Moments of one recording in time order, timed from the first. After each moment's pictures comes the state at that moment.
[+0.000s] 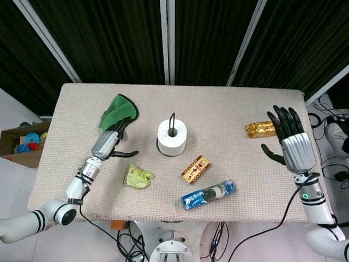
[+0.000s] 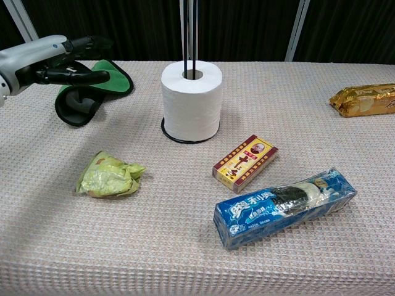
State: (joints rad) left arm -0.62 -1.54 -0.19 -1.33 1.39 1.01 -0.38; right arm 0.37 -1.28 0.22 -1.41 -1.64 1.52 0.05
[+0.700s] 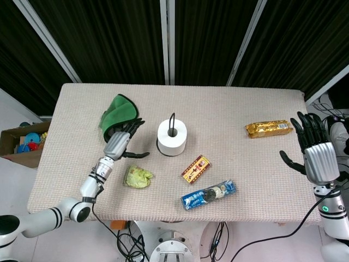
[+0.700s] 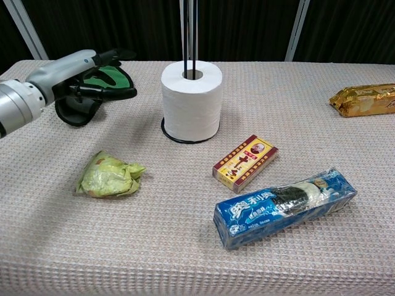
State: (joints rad) left arm -0.68 -1.69 -0.20 -1.19 1.37 1.01 -0.32; right arm 0.27 -1.20 0.17 -1.43 -1.64 1.63 0.10
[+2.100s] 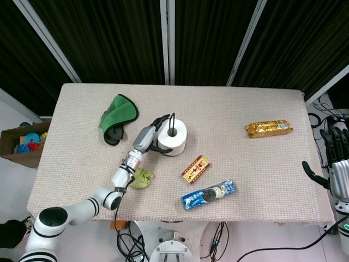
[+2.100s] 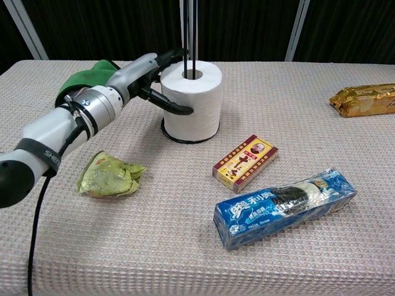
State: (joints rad) left arm -0.88 -2.01 -0.29 -0.80 1.36 0.94 -0.62; right arm 0.15 -1.17 0.14 -1.40 -1.62 1.73 0.19
